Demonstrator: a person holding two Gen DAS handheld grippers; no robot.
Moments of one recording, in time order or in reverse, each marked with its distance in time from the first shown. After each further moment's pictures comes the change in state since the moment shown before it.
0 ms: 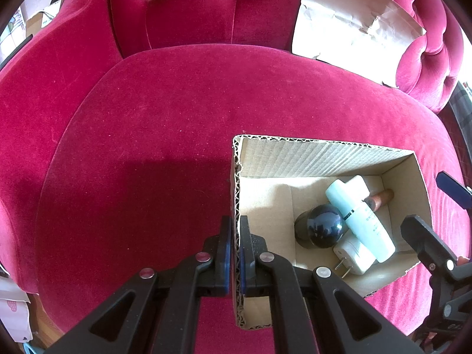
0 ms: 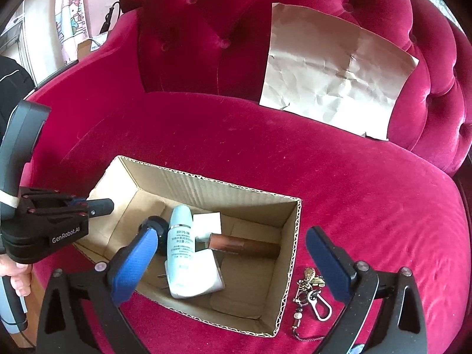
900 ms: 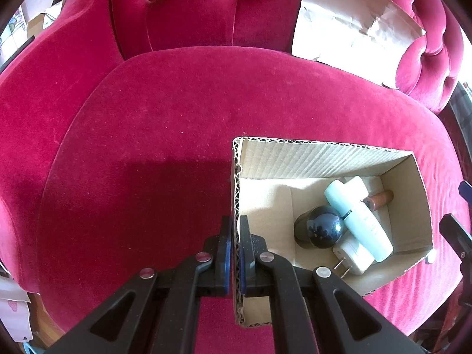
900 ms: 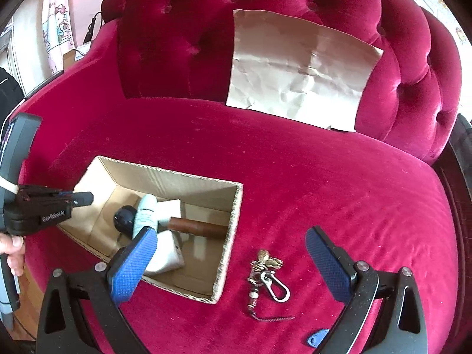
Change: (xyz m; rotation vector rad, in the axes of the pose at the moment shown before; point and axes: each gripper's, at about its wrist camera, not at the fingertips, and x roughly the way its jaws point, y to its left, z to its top) left arm -0.003 0.005 0.000 -0.001 -0.007 -0.001; right arm -0.030 -0.042 -0.019 0.047 -0.015 -0.073
